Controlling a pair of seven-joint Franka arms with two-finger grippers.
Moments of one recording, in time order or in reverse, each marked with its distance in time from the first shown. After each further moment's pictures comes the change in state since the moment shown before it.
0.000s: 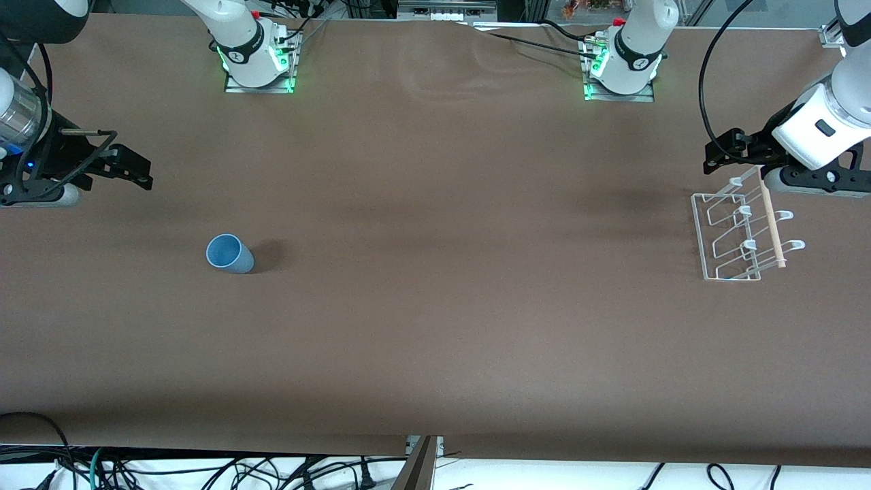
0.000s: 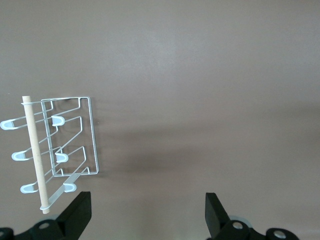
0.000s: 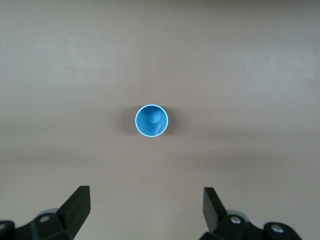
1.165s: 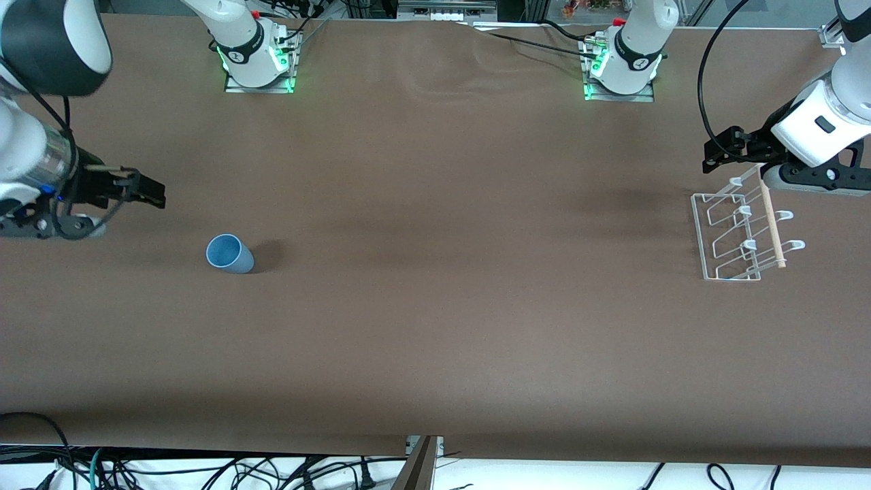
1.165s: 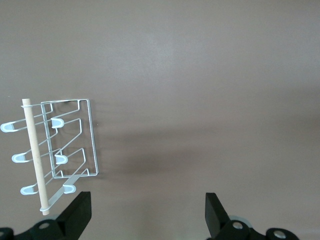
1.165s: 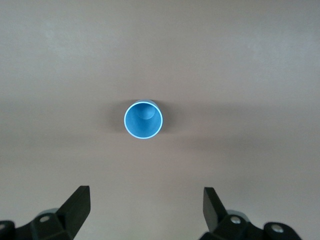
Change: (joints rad) left arm -0.003 0.000 -0.003 0.008 0.000 -0.002 0.000; right arm -0.004 0.135 -0.005 0.001 -0.021 0.027 0.000
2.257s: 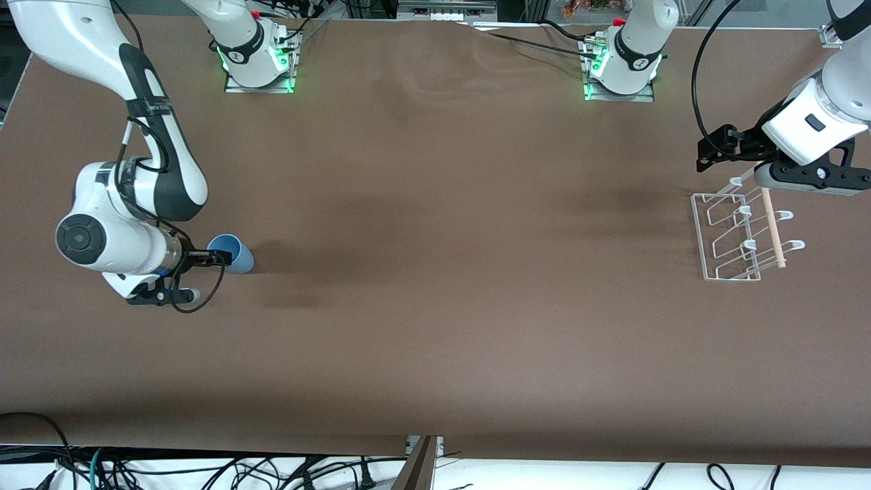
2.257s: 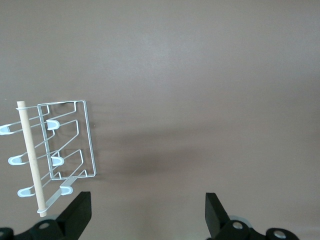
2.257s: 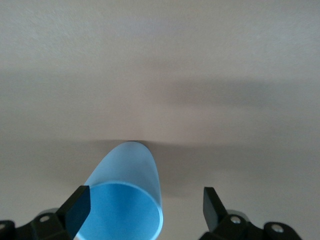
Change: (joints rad) left arm -0.005 0.000 -0.013 0.001 0.000 -0.001 0.000; right arm -0.020 0.272 -0.004 -0.238 -0.001 0.479 -0.020
